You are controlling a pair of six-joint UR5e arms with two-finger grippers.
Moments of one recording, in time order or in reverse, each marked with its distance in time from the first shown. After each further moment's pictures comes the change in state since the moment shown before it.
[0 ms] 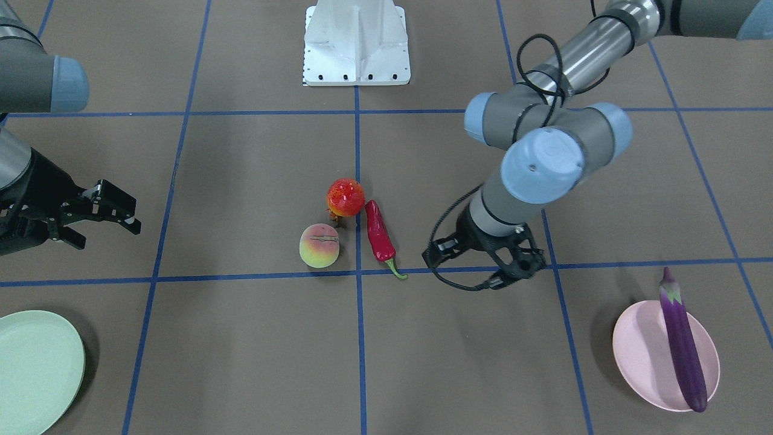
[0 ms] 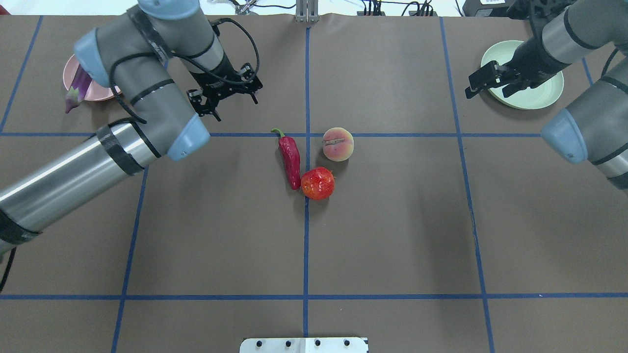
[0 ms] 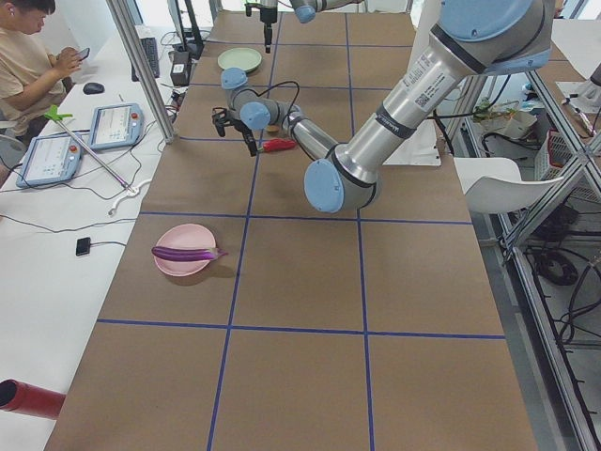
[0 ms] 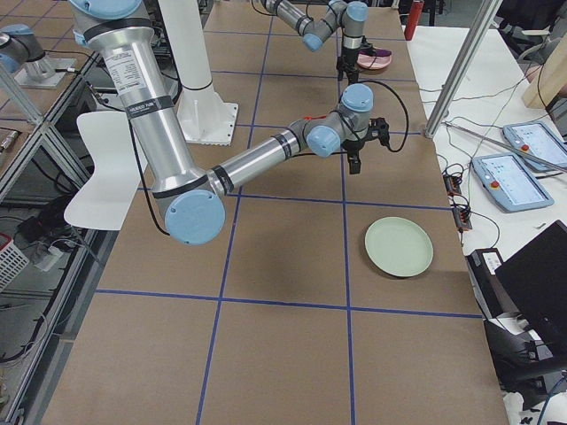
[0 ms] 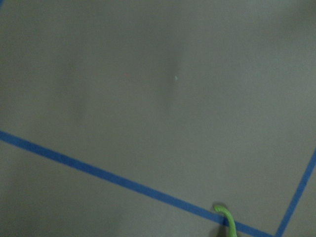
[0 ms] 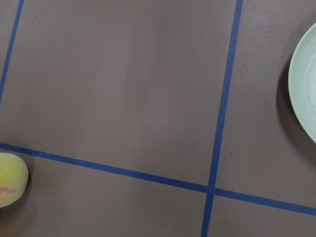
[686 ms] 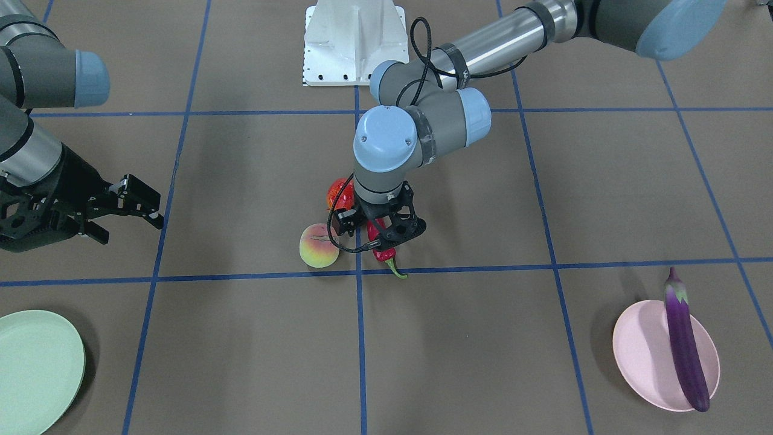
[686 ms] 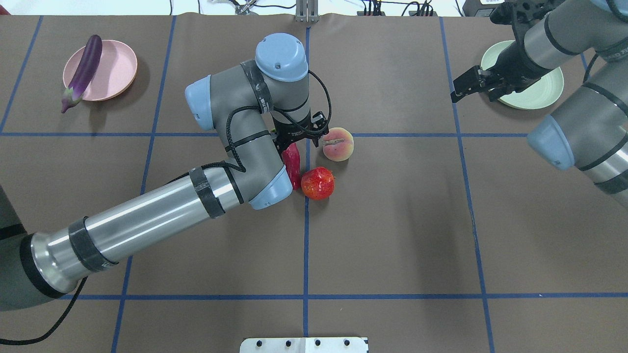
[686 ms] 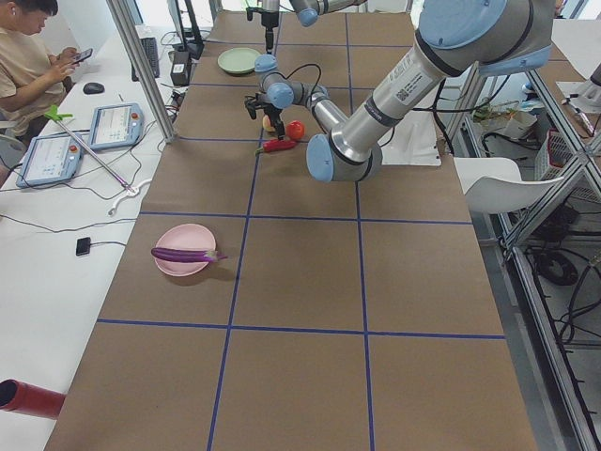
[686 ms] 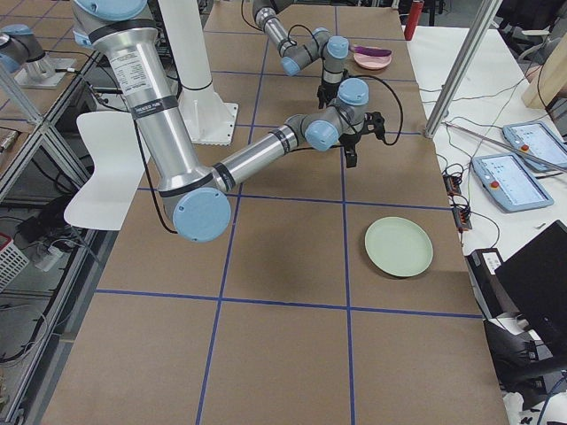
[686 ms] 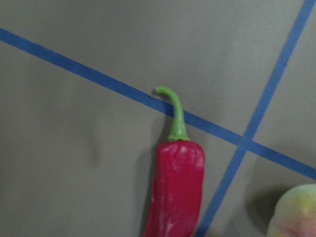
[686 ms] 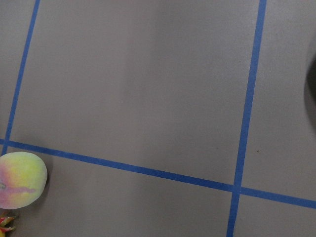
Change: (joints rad) left arm 0.141 -0.174 0.170 0.053 0.103 -0.055; right arm -0.030 0.015 0.005 -0.001 -0.017 0.022
